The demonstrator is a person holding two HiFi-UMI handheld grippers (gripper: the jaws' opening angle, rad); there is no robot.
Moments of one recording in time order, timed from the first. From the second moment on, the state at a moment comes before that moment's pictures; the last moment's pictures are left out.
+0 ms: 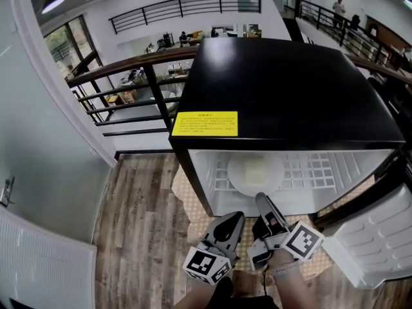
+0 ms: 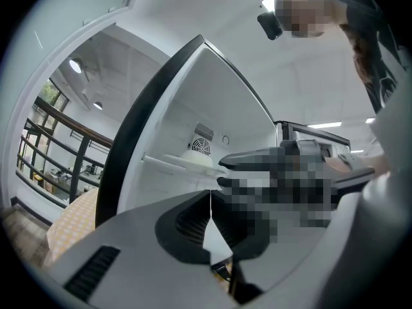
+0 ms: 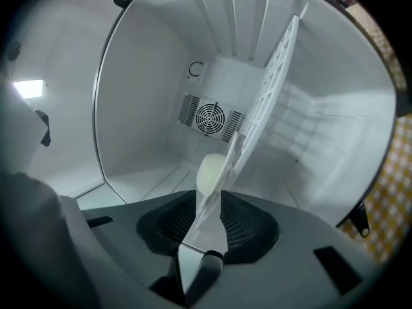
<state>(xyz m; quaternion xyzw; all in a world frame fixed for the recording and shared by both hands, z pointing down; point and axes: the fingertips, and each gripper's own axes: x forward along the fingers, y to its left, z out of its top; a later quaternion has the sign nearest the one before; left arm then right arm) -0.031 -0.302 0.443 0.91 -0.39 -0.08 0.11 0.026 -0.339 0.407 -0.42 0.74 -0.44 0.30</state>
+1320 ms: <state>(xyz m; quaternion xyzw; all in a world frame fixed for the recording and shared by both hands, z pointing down) -0.027 -0.299 0.427 0.91 -0.39 -0.08 0.08 0.031 -0.326 0.405 -0.40 0.69 -0.49 0.34</state>
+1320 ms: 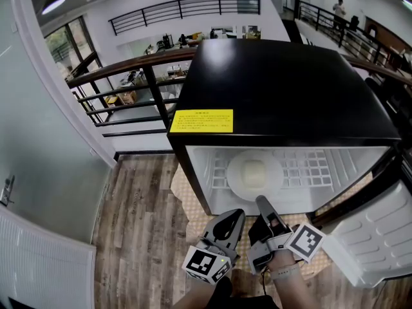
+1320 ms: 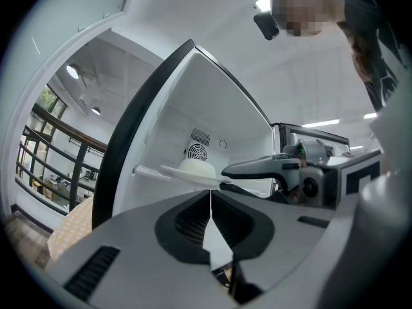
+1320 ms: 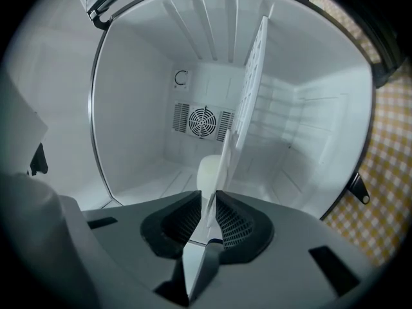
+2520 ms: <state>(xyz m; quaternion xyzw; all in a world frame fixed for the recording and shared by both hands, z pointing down) -0.030 -0.297 0.427 0.91 -0.40 -0.08 0.08 0.036 -0.327 0.415 -0.40 0.66 -0.52 0.35</state>
